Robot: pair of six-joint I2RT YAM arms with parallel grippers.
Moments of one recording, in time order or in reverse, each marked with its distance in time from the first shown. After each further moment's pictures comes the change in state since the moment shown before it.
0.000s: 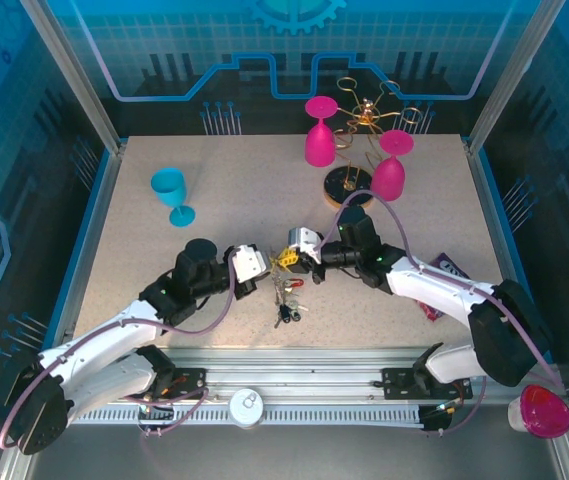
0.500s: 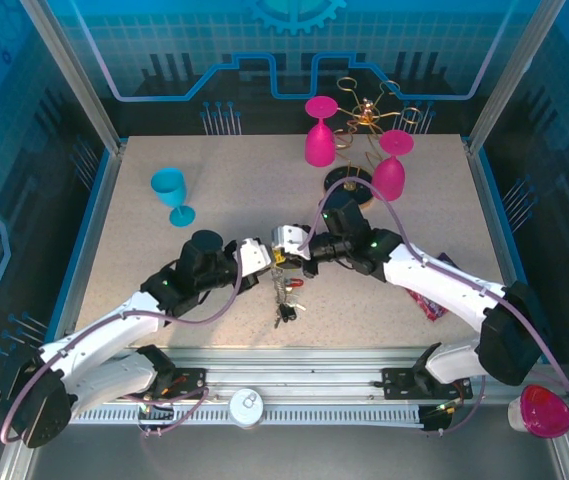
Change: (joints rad) left arm 0.000 0.051 0.098 -0.156 -0.065 0.045; right arm 0.101 0.010 0.272 -0.377 0.083 -0.186
